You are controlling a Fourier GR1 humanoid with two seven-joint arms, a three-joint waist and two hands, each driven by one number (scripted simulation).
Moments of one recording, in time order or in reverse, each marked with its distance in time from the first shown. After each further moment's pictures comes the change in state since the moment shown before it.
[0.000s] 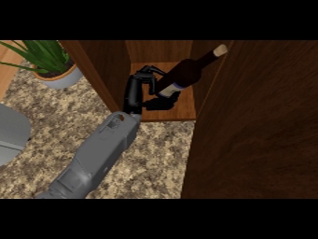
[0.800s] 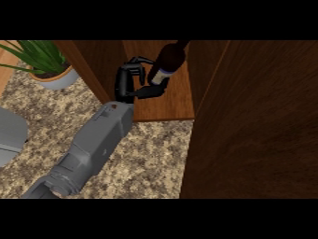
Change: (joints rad) left arm -0.135 0.002 0.153 0.257 0.135 -0.114 -0.130; right arm -0.009 0.018 0.008 0.005 -0.011 0.005 0.001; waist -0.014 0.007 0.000
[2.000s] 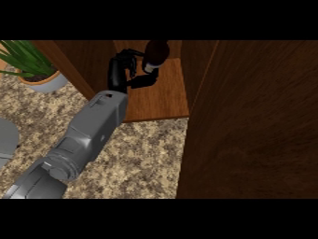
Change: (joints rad) left arm -0.167 0.025 0.034 0.262 -0.058 0.141 0.047; right arm -0.073 0.017 0.022 0.019 -0.006 -0.004 0.012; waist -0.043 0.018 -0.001
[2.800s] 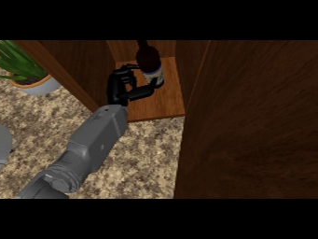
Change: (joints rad) left arm 0.117 -0.024 0.123 -0.045 0.120 -0.224 -0.014; right arm 0.000 0.020 0.010 0.004 -0.008 0.005 -0.016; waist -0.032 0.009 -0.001
